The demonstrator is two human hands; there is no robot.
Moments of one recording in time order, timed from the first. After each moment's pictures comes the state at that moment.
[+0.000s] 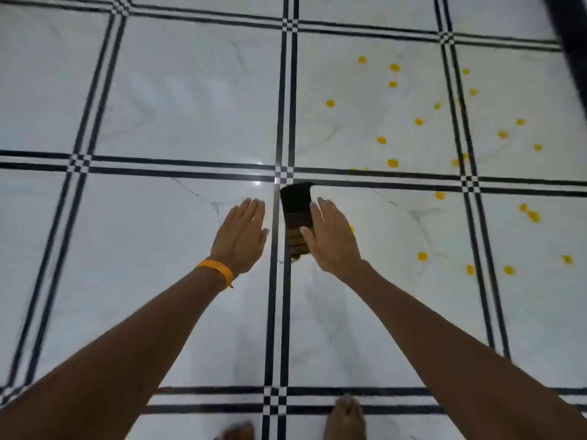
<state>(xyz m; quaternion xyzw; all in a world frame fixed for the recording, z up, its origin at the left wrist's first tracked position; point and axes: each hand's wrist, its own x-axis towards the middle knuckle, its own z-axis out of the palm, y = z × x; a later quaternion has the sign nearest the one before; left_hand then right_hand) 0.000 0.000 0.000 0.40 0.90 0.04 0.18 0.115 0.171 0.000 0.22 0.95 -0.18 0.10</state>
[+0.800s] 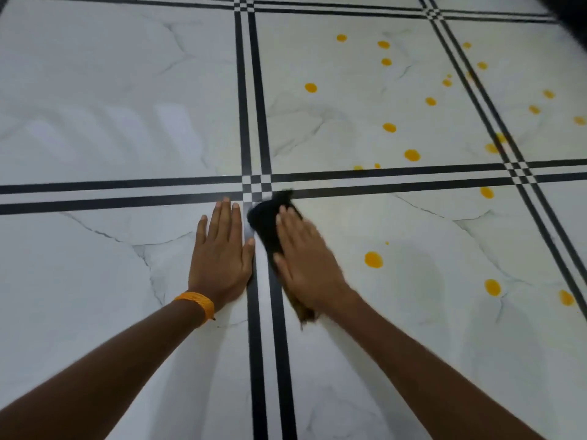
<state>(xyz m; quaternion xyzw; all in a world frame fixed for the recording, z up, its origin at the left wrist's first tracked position) -0.077 0.067 -0.269 0.41 0.91 0.10 0.05 0.053 0.206 -0.258 0.17 0.98 -0.11 0.01</state>
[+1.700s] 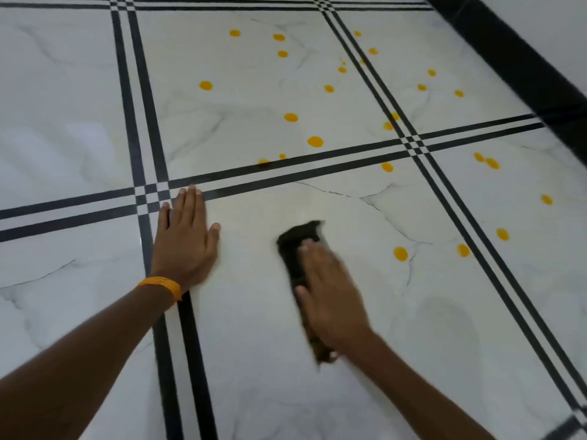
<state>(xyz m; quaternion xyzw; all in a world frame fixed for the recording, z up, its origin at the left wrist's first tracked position) -0.050 0.166 -0.277 0.48 0.87 0.12 0.05 0.231 0.259 -0.256 0.30 0.95 -0.08 -0.03</state>
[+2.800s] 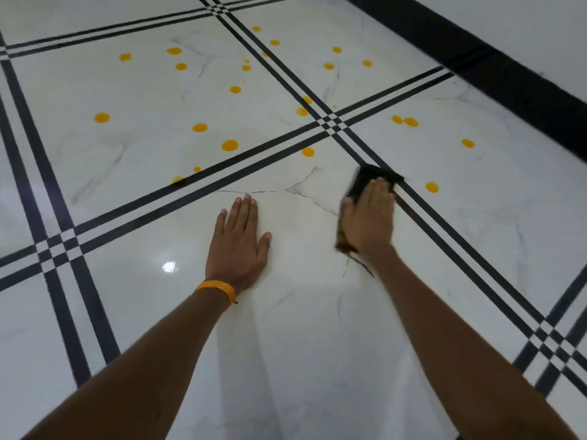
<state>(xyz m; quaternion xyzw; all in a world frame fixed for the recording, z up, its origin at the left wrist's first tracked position) 0.096 0.292 -0.271 0.63 0.76 0.12 0.08 0.317 0.434 -0.256 0.68 0.73 -0.07 -0.05</state>
